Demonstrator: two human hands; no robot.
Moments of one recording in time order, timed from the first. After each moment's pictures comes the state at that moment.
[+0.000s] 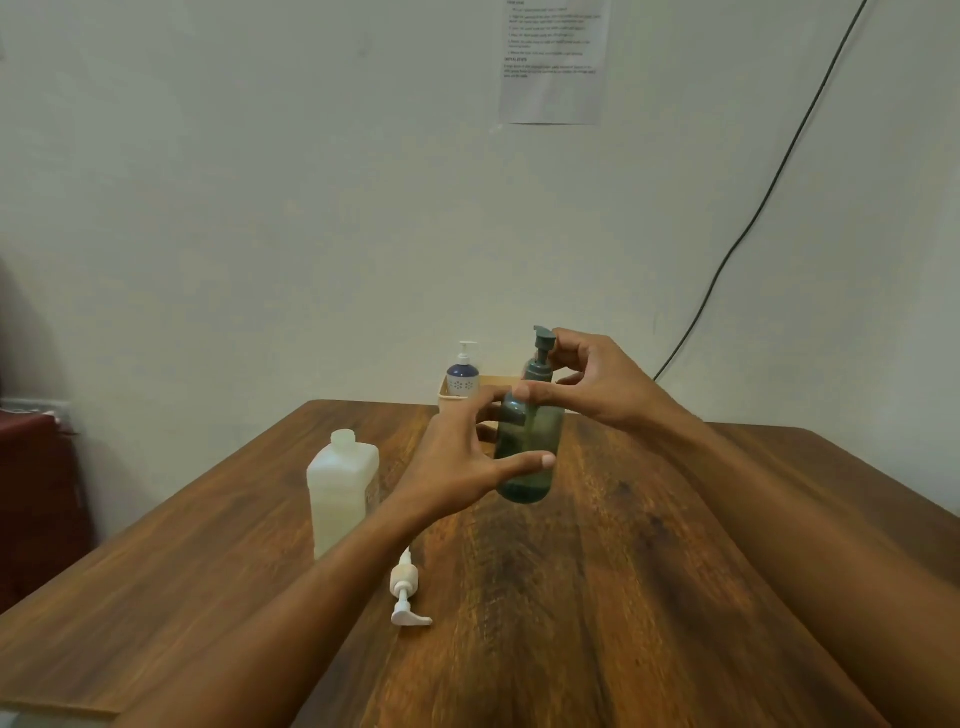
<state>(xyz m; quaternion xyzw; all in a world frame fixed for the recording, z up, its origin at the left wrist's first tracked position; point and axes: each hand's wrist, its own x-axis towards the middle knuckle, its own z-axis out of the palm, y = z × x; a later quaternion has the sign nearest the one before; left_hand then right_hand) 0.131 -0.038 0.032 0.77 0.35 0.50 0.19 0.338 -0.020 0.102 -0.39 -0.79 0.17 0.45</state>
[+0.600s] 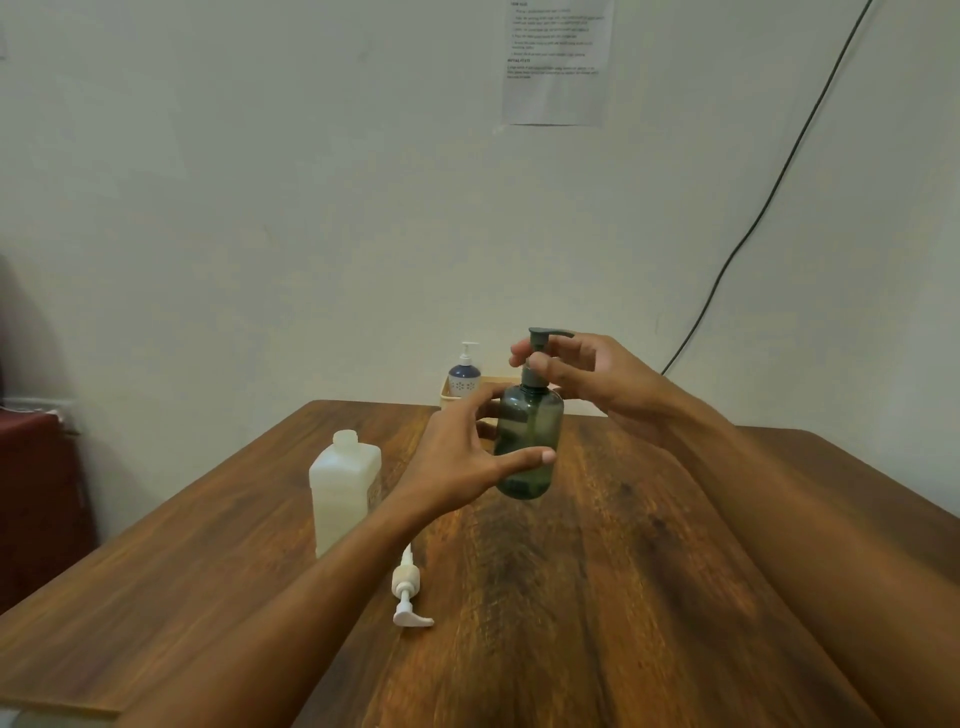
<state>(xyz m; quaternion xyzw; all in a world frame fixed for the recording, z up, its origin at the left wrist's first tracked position) 0.129 -0.034 0.034 0.77 0.34 0.50 0.20 0.341 -0.022 0.110 -0.38 -0.78 0.29 0.41</state>
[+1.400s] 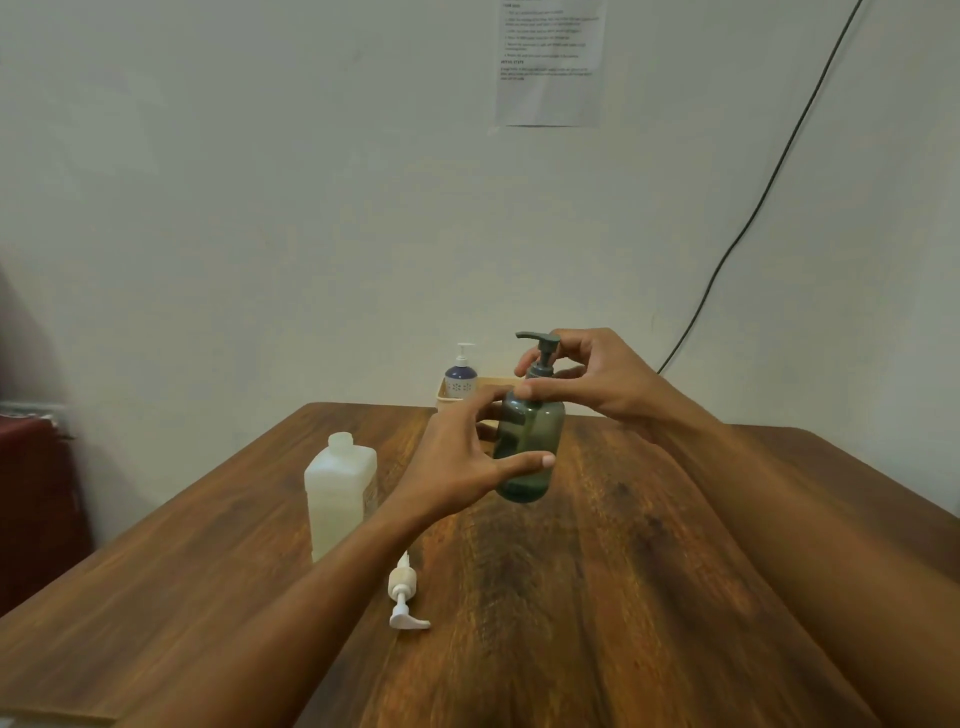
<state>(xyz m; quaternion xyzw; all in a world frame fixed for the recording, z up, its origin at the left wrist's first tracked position) 0.133 -0.037 0.035 0.78 0.34 0.49 0.20 0.341 -0.024 0.111 -0.39 -0.79 0.18 0.43</state>
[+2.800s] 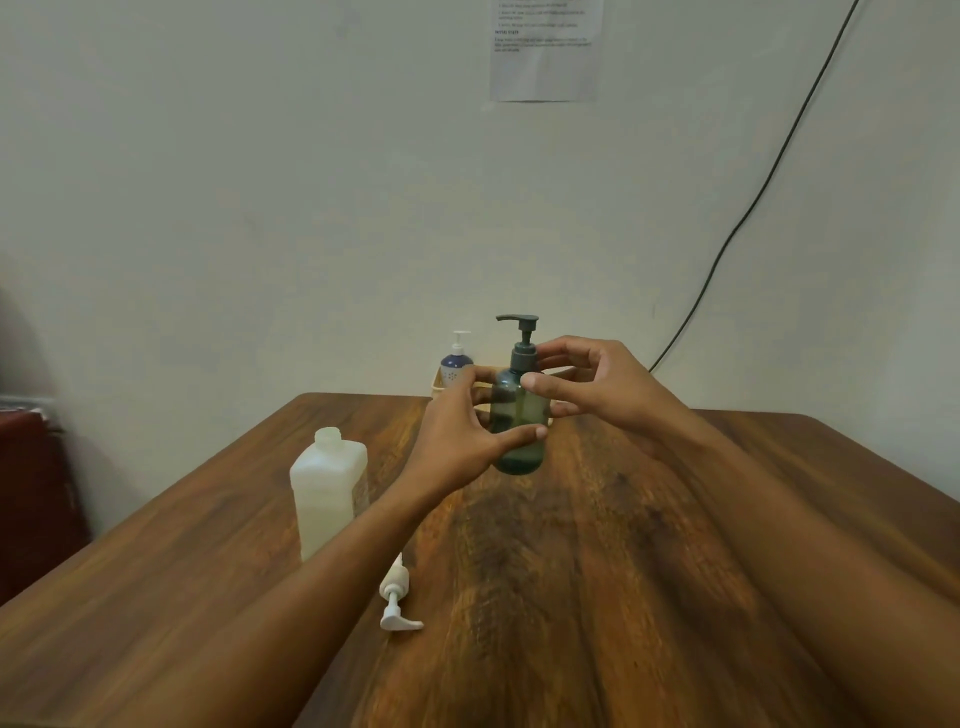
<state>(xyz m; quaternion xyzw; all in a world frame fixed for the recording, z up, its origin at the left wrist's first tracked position) 0.150 -0.007 0.033 0.73 0.39 0.52 0.22 0.357 -0.005 0.084 -0.42 -0.74 0.26 0.46</state>
